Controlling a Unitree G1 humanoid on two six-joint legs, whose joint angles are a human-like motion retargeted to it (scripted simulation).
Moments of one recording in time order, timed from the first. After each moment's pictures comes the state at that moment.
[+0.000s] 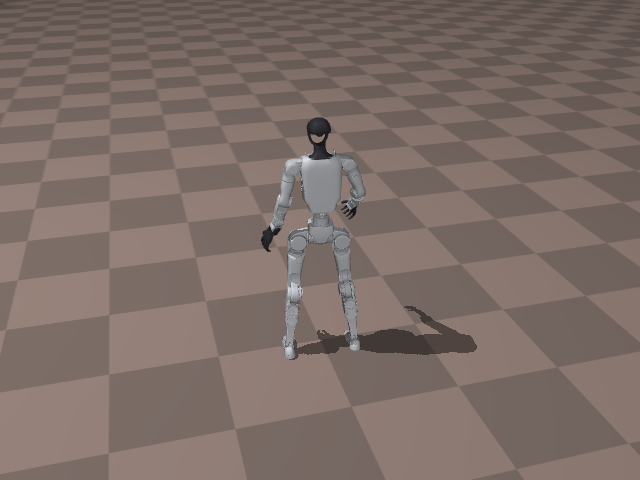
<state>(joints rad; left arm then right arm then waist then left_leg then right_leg) -0.01 0.26 -0.14 1.19 -0.44 -0.11 0.28 -0.12 -0.37 0.42 0.77 0.11 -0.05 -0.25 0.05 -0.05 0.14 0.21 0.06 -0.04 0.06 -0.19 -0.21 0.13 -0.14 0.04 0.13 -0.10 0.20</state>
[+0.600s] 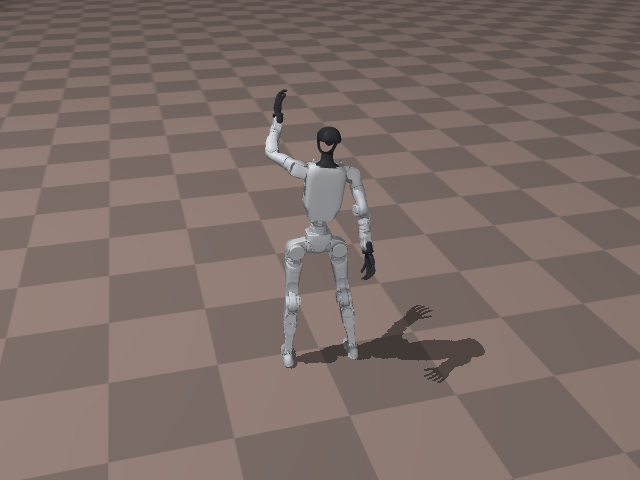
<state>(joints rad) -1.62 1.08 -0.74 0.49 -1.05 -0.24 0.32 0.63 -0.29 0.39 1.22 0.06 0.17 0.03 -0.03 0.07 0.08 0.12 0.03 -0.12 0.03 -0.14 -0.19 0.08 -0.19 -0.06 0.11 -0.10 0.25</state>
